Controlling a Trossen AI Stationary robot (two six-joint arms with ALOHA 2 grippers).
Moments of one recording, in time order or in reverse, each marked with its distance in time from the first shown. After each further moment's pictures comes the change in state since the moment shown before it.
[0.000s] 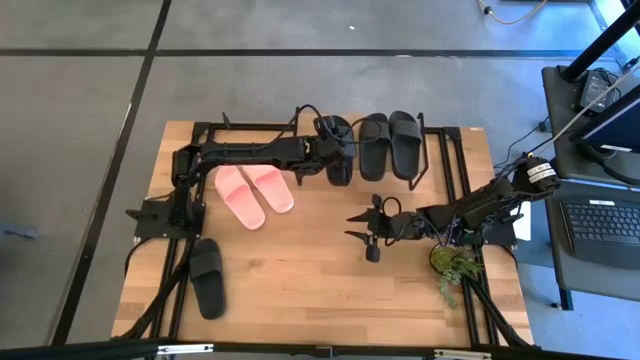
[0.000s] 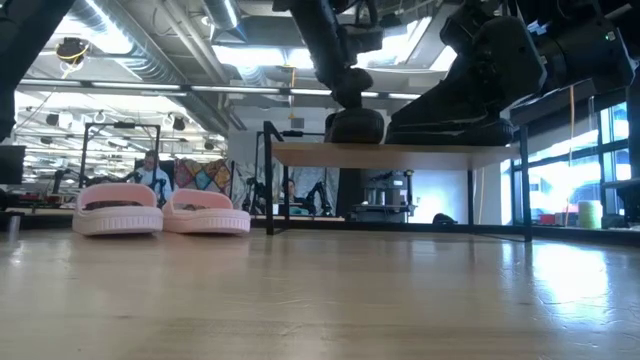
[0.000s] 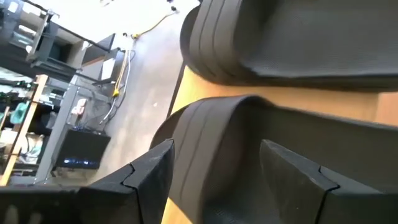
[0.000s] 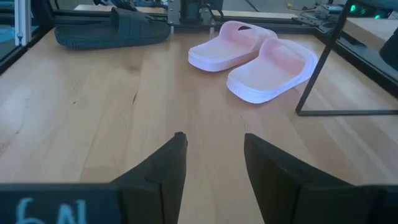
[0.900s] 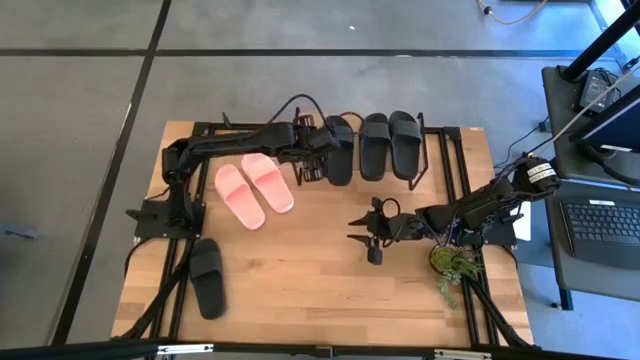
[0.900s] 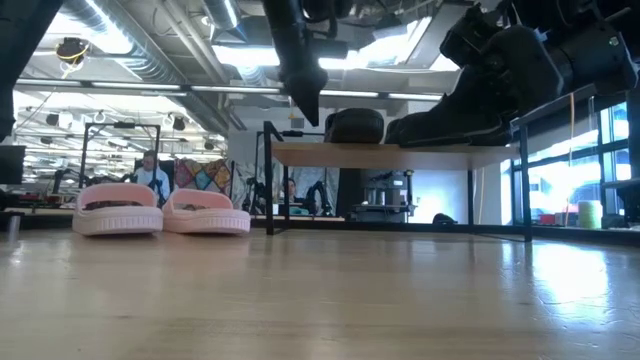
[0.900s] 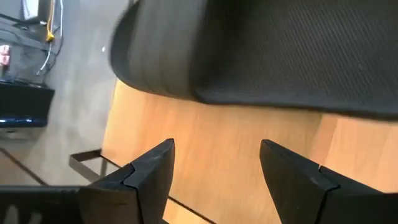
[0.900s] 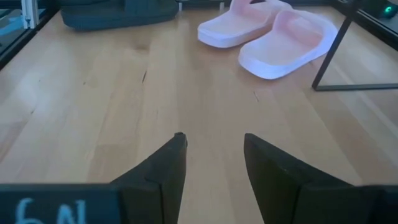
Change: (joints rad) left arm 0.074 -0.076 -0.001 -0.387 0.200 -0.139; right arm 0.000 0.000 0.000 -0.078 -0.049 0.059
